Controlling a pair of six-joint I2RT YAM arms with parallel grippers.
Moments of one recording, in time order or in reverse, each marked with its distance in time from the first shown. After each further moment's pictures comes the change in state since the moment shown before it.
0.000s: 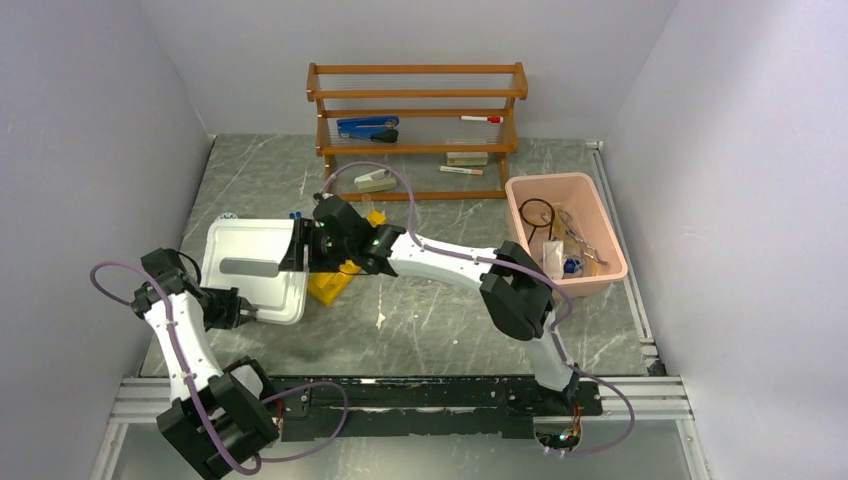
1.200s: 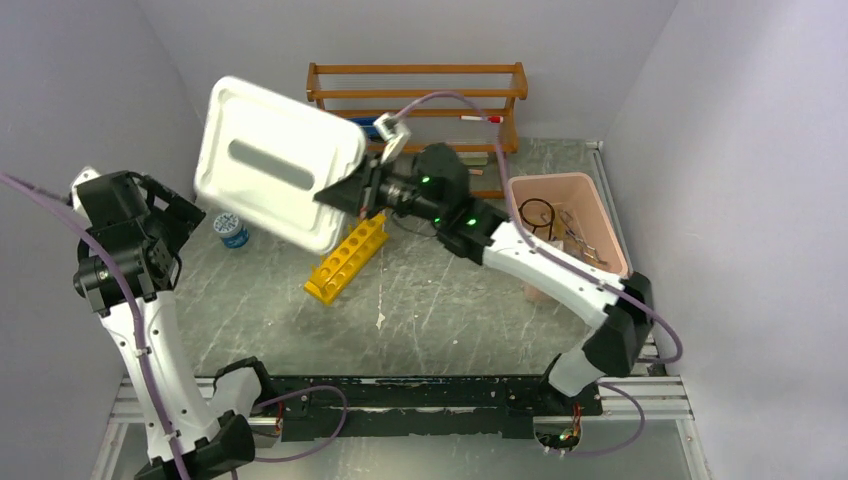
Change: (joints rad) left arm -0.217 0.002 0.722 -0.041 -0.390 0.268; right arm -0.110 -0.494 -0.224 0.327 -0.183 -0.177
